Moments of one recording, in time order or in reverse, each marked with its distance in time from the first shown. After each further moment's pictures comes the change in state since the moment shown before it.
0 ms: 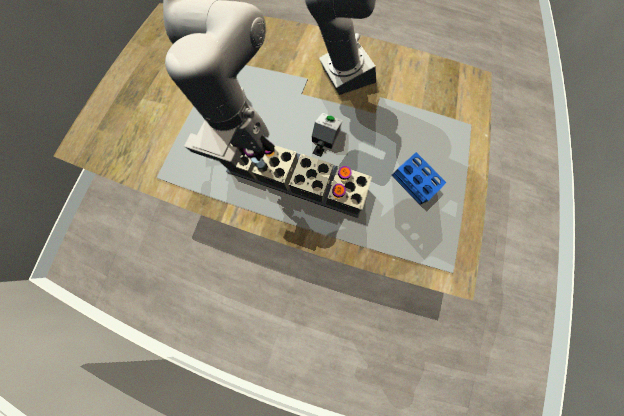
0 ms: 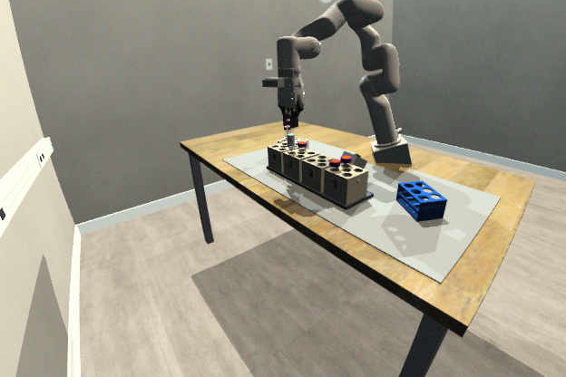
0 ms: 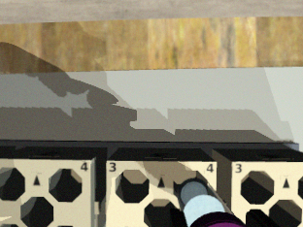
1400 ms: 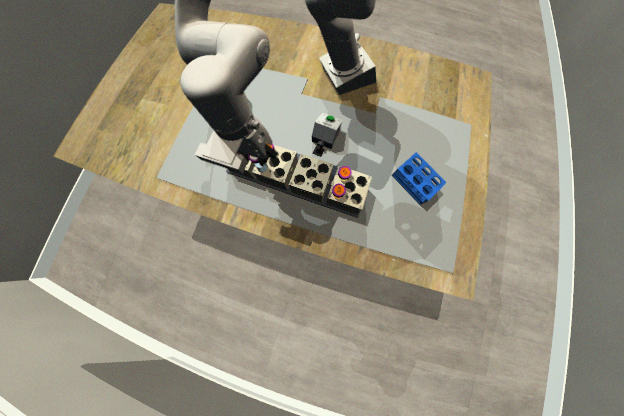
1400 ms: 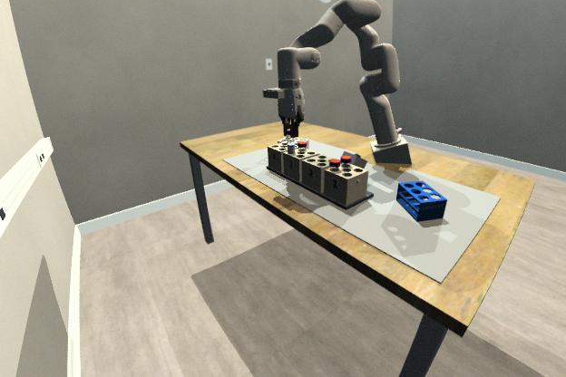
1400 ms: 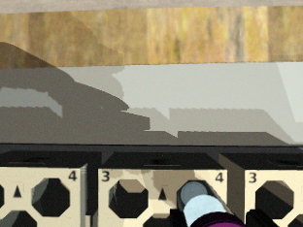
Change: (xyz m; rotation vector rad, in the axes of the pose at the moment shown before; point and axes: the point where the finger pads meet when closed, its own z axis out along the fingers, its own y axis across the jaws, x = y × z) arm 0.000 0.000 0.036 0.000 0.000 0.000
